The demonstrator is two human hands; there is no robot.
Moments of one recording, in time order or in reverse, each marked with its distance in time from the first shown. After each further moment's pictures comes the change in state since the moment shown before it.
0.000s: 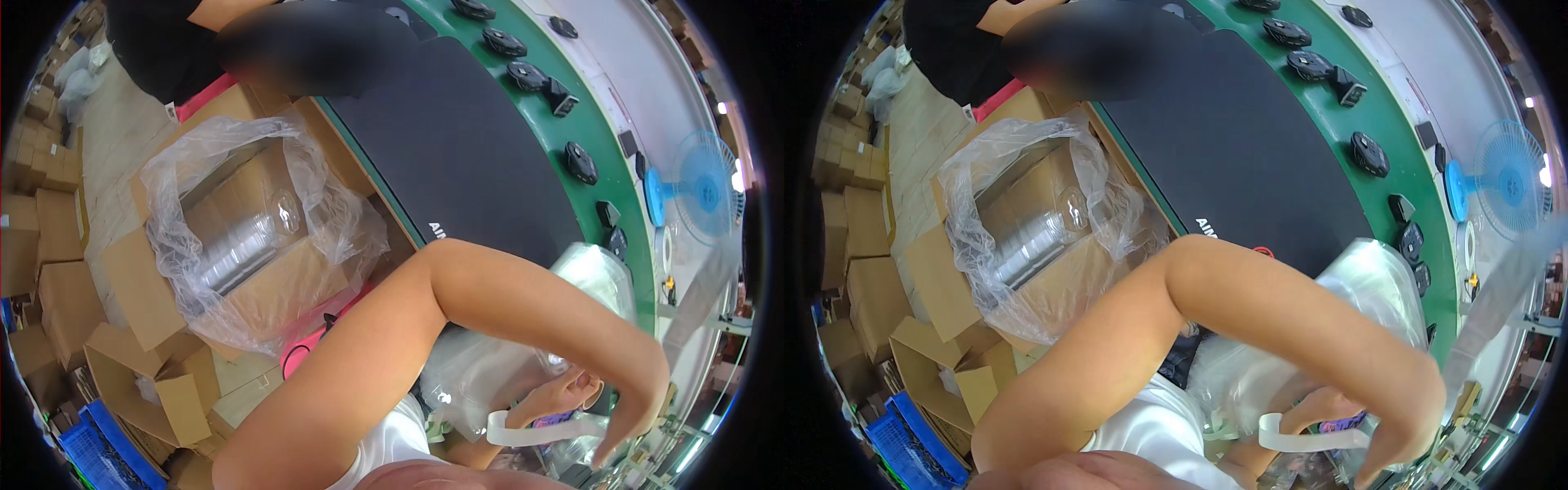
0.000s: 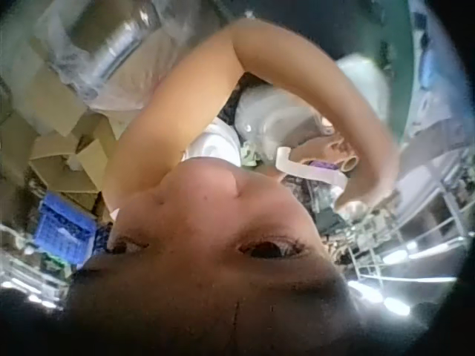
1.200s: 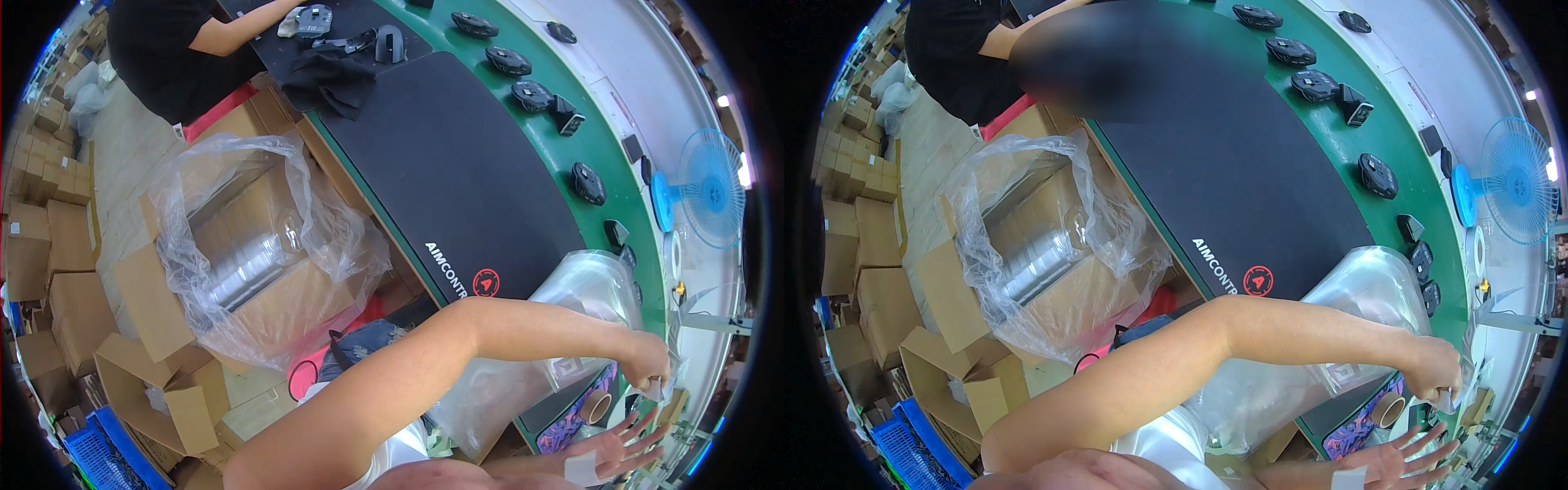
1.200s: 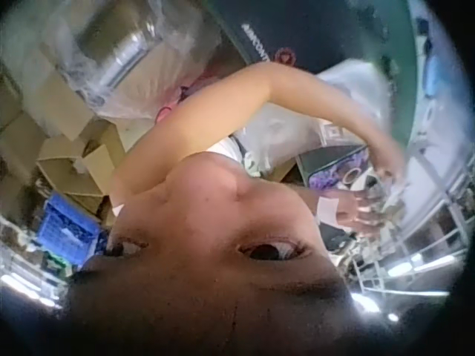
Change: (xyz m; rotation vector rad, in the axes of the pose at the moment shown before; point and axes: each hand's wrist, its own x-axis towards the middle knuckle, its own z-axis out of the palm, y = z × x) left_hand 0.080 -0.152 0.045 -0.077 0.915 -0.016; right_hand 0.073 -0.018 -0.128 0.747 0.109 -0.340
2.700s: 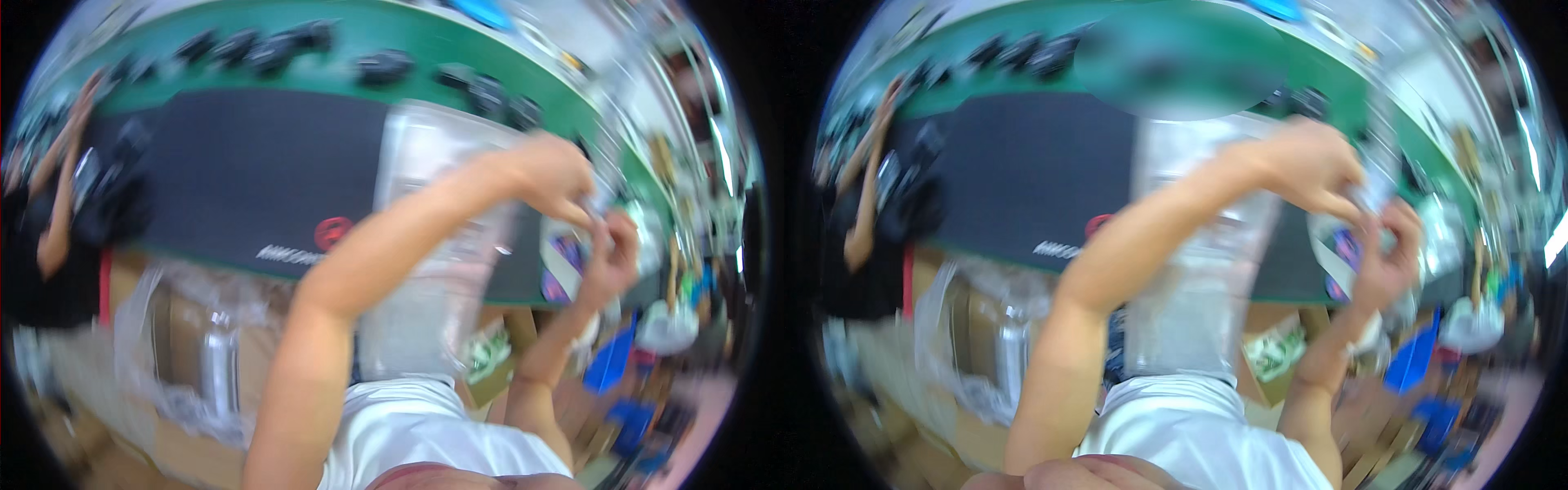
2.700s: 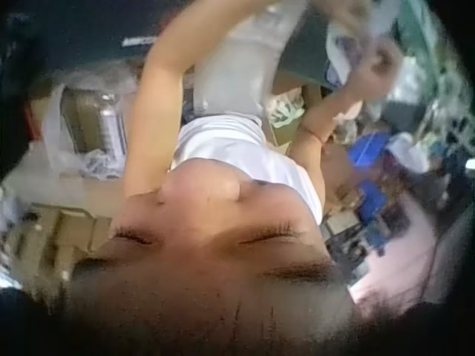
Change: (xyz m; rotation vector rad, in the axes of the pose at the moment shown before) left_hand 0.030 -0.050 0.018 0.078 -0.263 0.070; right_hand 0.043 0.083 -0.103 -0.839 -0.028 0.074
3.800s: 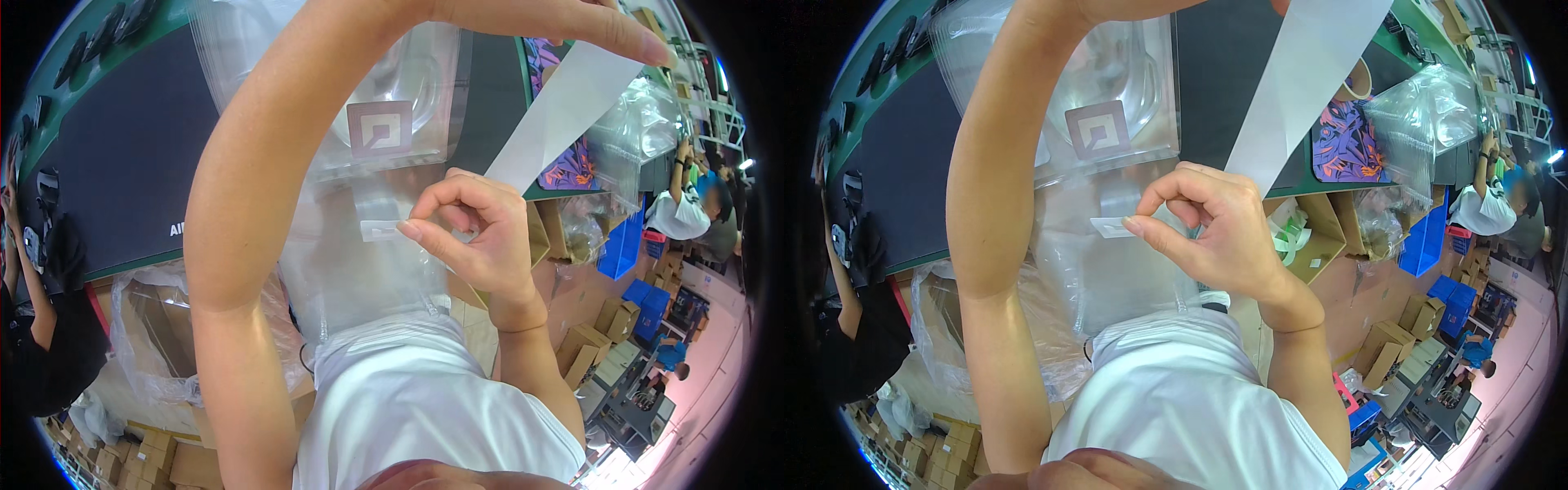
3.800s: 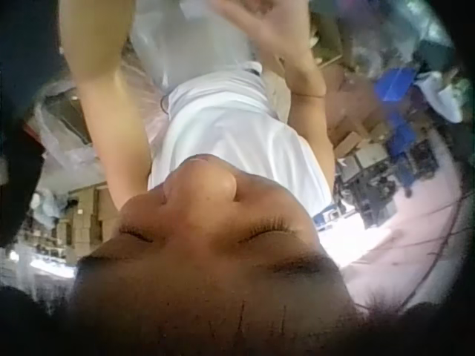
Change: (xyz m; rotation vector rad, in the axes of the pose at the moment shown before) left_hand 0.307 0.183 -0.005 -0.267 -0.216 -0.519; right_hand 0.097 -0.030 -0.233 0.450 -0.776 0.515
